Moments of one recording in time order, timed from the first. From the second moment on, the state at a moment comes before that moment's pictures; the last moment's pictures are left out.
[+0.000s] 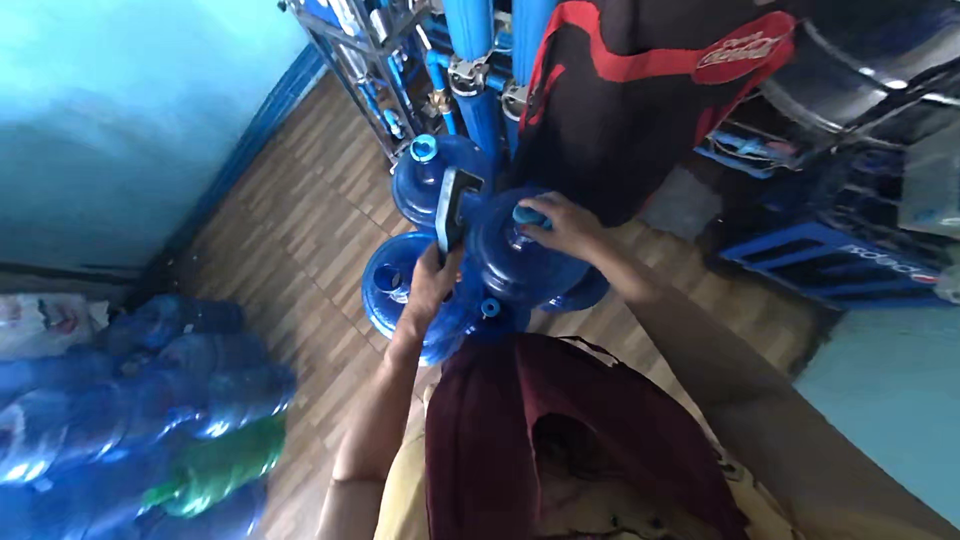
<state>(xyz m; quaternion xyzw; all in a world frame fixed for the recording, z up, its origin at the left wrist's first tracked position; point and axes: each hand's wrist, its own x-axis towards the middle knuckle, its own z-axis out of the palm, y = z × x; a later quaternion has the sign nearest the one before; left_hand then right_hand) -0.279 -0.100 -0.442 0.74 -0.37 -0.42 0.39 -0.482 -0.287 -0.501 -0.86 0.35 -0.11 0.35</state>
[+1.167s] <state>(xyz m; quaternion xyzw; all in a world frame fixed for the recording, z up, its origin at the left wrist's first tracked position) -0.211 0.152 -0.385 0.91 -0.23 -0.09 0.33 -0.383 -0.142 -0.452 -0.46 0.01 -0.01 0.89</state>
